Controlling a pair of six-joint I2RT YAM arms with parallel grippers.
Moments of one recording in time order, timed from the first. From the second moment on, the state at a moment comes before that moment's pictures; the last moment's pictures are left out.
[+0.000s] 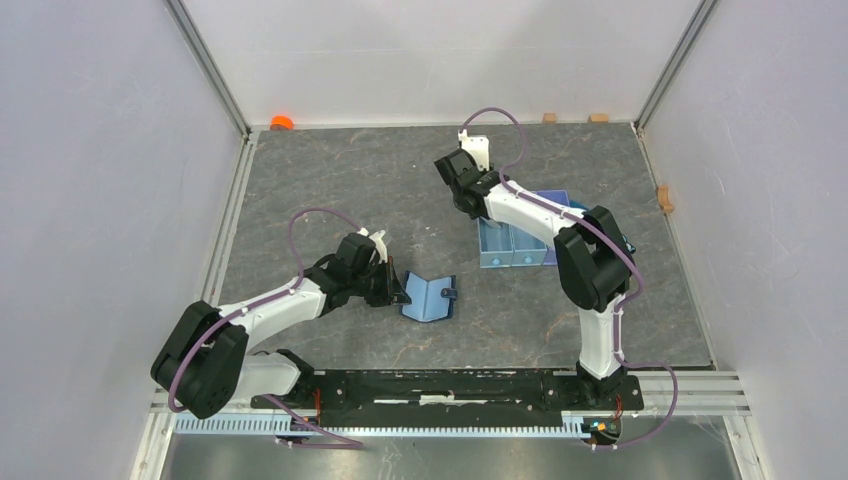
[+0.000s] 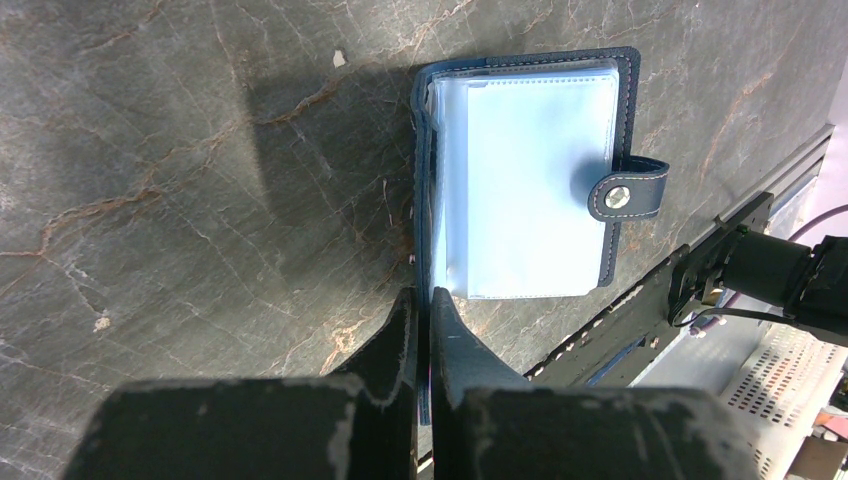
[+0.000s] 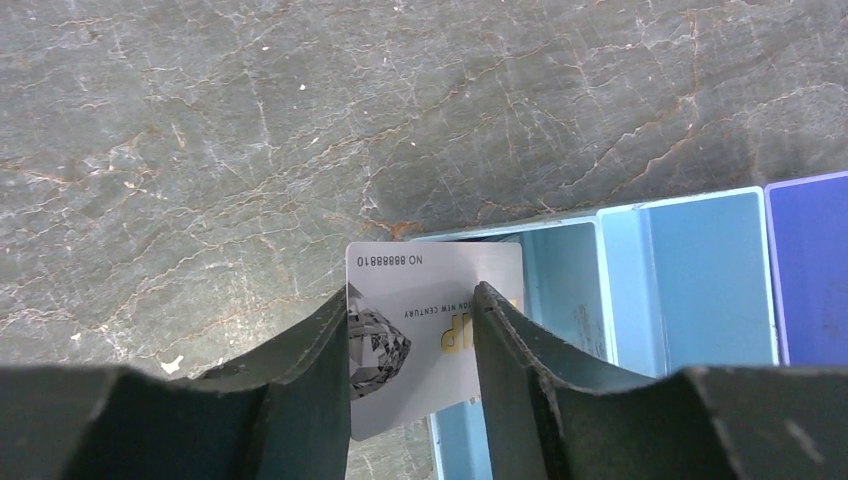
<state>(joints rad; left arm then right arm) -0.58 1.26 0.52 -0.12 0.34 -0.66 0.64 2.00 1.54 -0.45 0.64 0.48</state>
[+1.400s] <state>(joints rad) -0.58 1.20 0.53 -0.19 0.29 -0.63 0.71 1.40 1.22 -0.40 0.36 0.19</state>
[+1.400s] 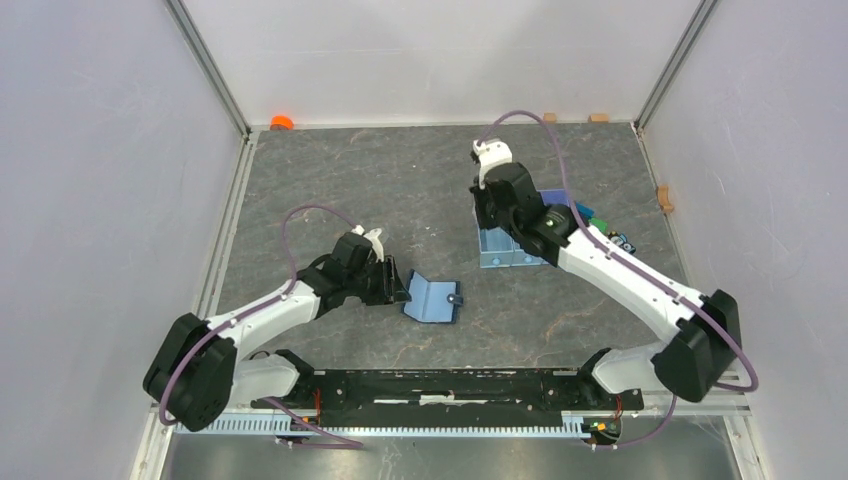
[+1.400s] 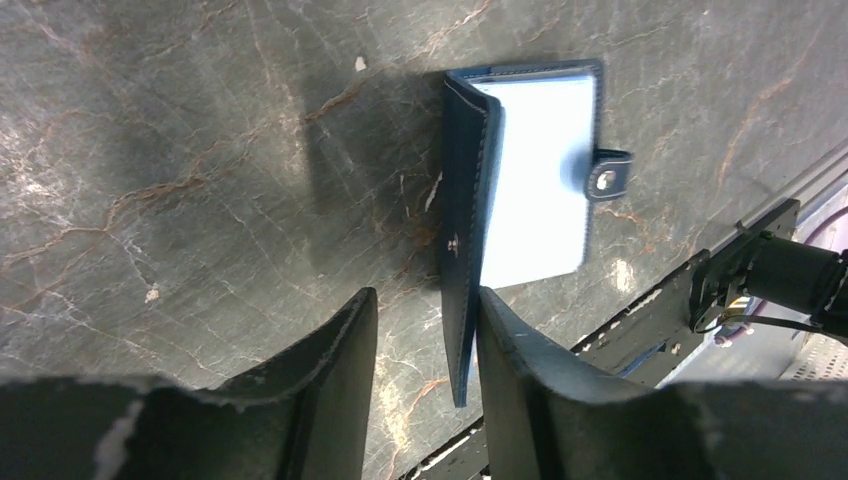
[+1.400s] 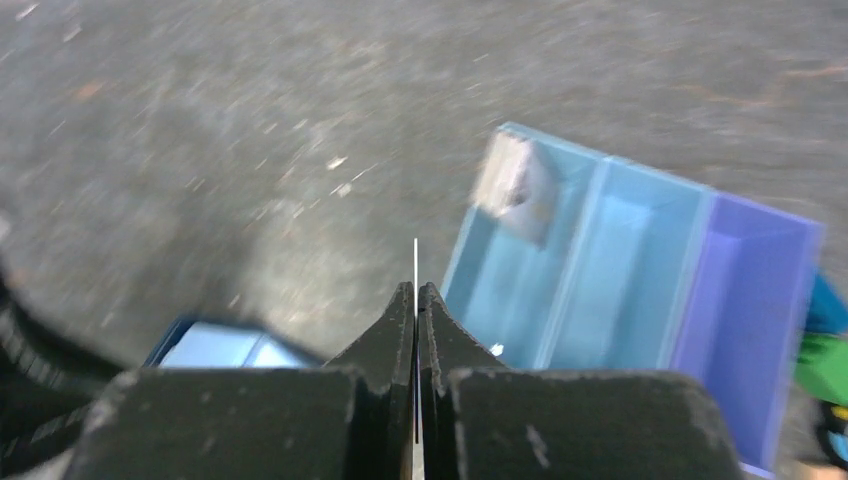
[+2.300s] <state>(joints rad) -0.58 1.23 0.53 -0.16 0.27 -0.61 0.75 1.46 0.77 -0.01 -0.40 0.37</state>
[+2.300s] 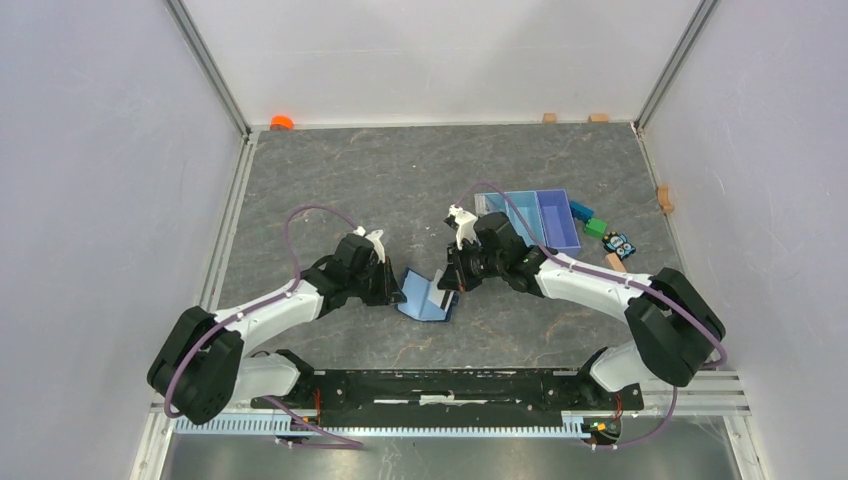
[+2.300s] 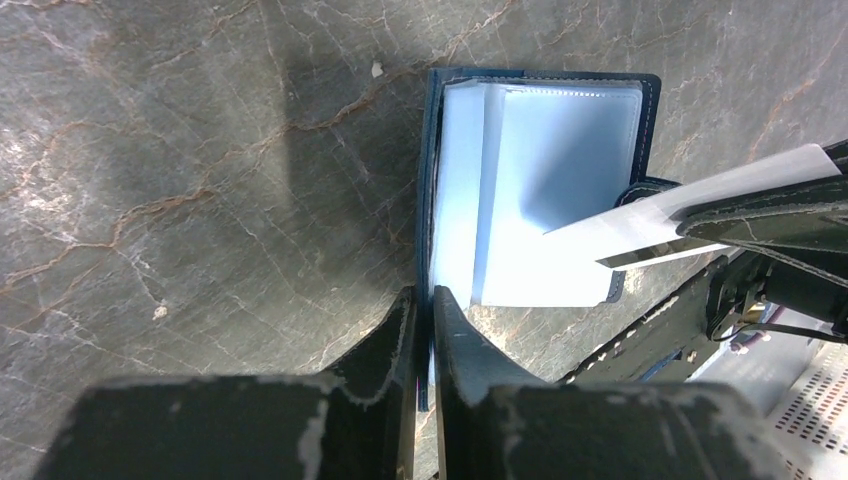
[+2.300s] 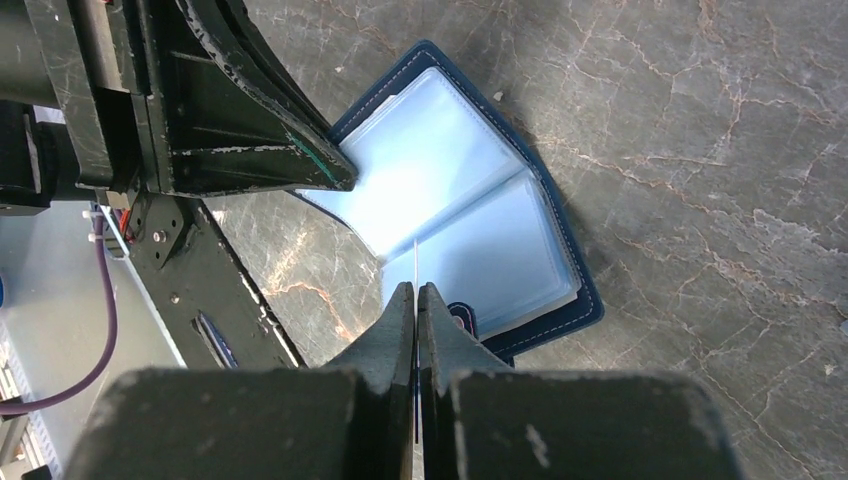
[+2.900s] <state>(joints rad) -0.58 1.23 0.47 -0.13 0.24 -0.62 0.75 1.53 0.74 0.03 -0.37 0.40</state>
